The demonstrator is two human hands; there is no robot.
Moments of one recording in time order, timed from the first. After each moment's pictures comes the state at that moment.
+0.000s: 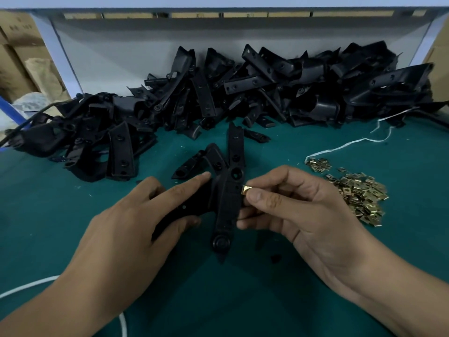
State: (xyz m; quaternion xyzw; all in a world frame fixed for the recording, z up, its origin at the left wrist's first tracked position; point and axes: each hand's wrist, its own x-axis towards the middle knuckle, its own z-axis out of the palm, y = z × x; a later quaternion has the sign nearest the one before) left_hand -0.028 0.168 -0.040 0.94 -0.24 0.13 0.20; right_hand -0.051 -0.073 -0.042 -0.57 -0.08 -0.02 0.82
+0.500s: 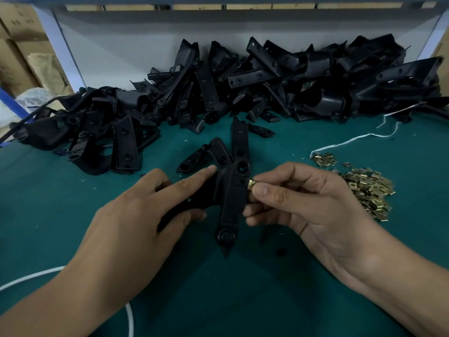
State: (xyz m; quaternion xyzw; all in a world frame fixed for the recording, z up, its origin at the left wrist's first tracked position) left_hand -0.026 0.169 -0.043 0.94 -0.25 0.14 0.21; right_hand -0.050 -0.073 -0.041 -0.58 -0.08 -0.02 0.81
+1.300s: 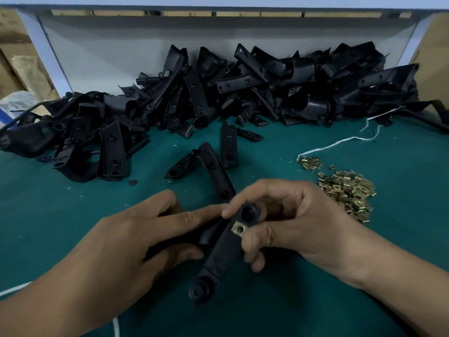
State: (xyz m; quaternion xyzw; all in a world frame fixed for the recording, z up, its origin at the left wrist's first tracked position) left_hand -0.020 0.179 -0.045 0.90 -0.38 0.06 0.22; right_hand -0.052 -0.092 -0.039 -0.67 -0.21 0.10 0.71
